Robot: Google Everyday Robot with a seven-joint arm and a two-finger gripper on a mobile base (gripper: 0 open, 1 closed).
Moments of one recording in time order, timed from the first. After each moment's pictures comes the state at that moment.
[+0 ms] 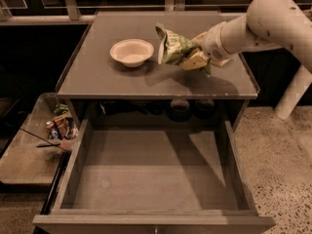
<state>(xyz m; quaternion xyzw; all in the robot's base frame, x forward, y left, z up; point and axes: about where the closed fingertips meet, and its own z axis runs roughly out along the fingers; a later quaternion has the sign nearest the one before) 0.707 -0.137 0.881 -0.52 0.73 0.06 0.44</state>
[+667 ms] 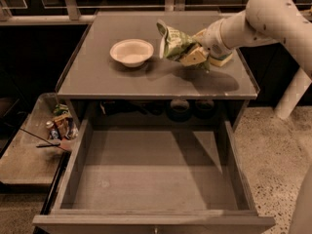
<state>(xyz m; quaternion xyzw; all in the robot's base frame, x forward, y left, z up) 0.734 -0.133 0.881 -0.52 0.73 0.08 0.44</state>
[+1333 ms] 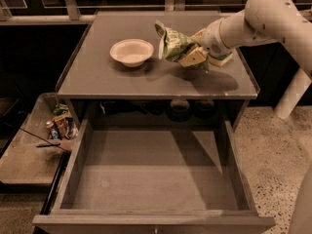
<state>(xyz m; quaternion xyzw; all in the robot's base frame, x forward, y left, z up) 0.734 -0.133 0.881 -0.52 0.73 0.08 0.44</state>
